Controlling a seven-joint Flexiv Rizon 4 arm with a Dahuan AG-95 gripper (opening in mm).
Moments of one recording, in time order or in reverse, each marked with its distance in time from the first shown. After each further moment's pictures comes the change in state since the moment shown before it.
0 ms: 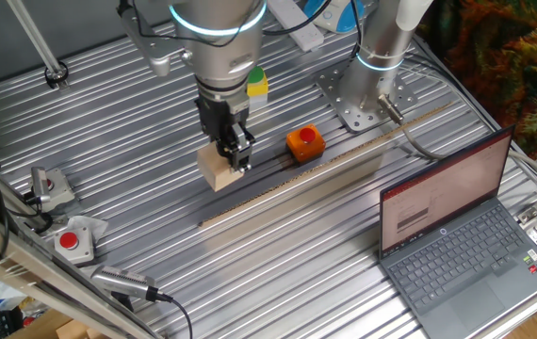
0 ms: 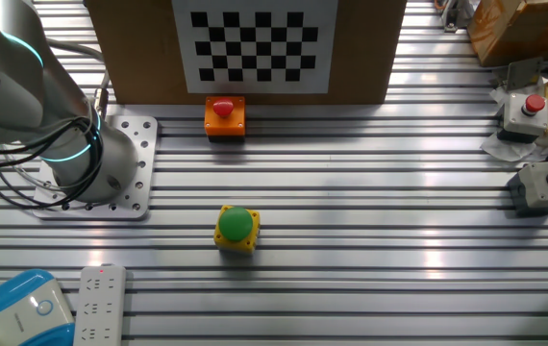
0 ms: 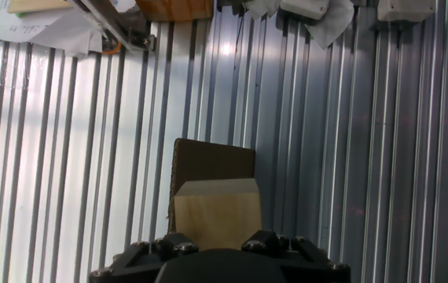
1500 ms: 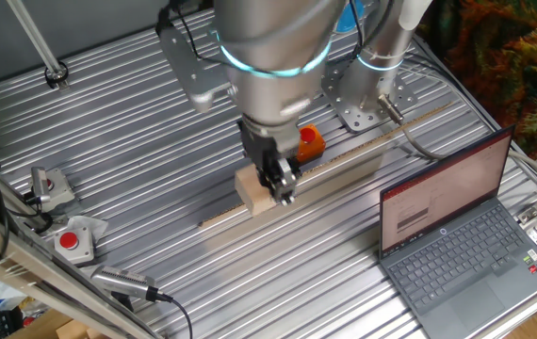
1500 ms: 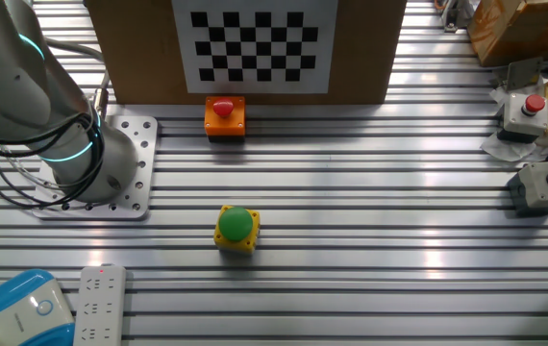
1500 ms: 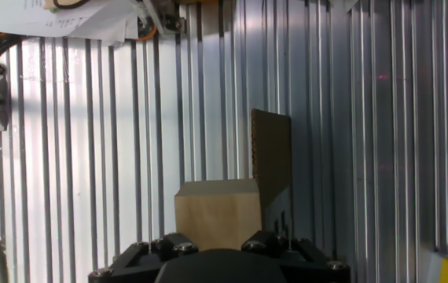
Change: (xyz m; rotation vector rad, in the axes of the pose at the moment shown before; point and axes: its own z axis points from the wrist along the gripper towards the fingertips) arm 0.018 0.106 -0.037 0.051 0.046 0.114
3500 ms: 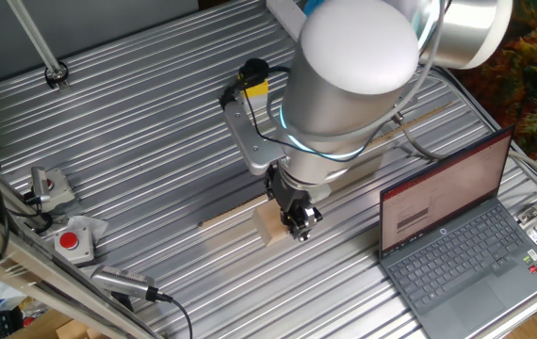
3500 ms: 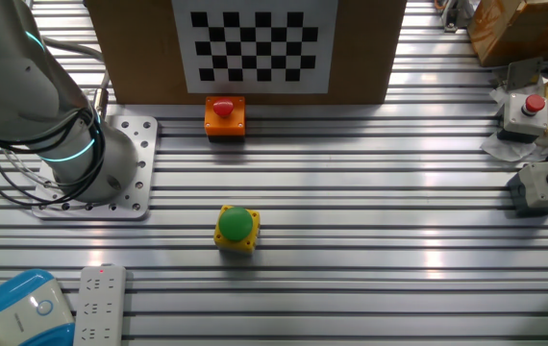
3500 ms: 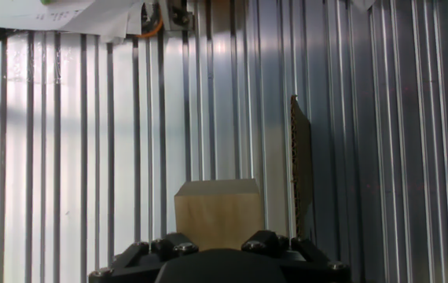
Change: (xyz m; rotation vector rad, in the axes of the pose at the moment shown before) arm 0.014 0.022 0.095 0.034 -0.089 -0.001
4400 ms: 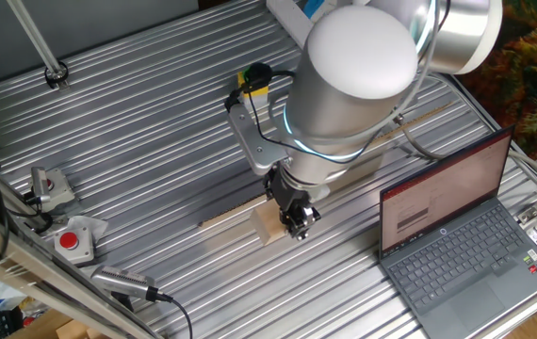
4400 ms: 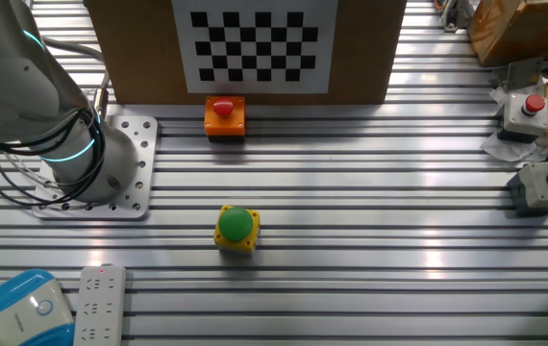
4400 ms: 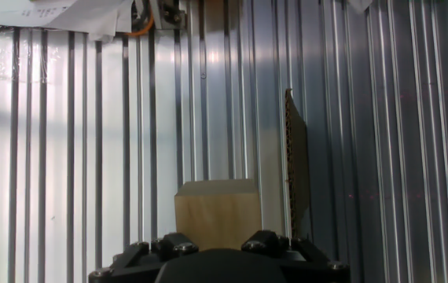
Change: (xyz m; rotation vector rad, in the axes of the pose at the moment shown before) arm 0.001 -0.004 0.011 0.010 -0.013 -0.001
